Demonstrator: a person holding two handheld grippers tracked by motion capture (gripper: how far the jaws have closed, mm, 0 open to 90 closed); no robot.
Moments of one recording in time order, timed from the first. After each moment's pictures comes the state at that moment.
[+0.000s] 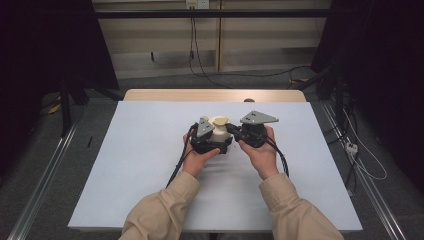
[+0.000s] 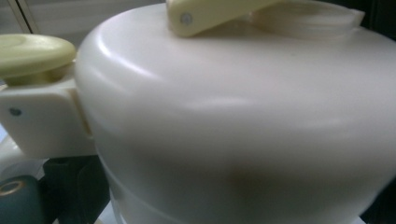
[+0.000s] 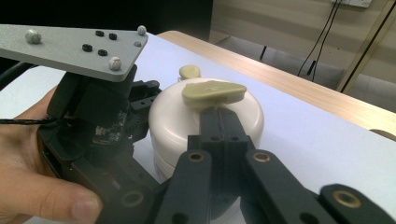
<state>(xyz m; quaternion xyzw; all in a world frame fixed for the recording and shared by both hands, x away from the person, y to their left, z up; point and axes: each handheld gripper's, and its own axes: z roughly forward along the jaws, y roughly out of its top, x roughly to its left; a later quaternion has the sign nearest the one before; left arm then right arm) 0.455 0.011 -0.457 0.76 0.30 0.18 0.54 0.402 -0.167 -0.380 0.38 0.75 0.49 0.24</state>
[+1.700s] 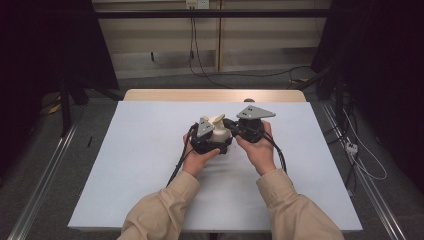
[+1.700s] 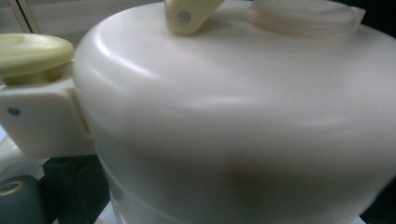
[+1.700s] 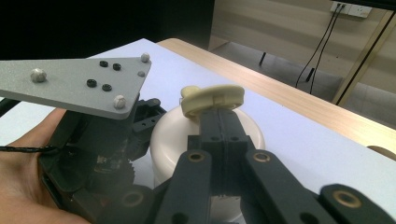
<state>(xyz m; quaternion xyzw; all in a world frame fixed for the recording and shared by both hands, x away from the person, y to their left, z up) 0.455 0.011 -0.457 0.76 0.30 0.18 0.54 0.410 -0.159 -0.368 0.37 0.75 0.49 0.25</state>
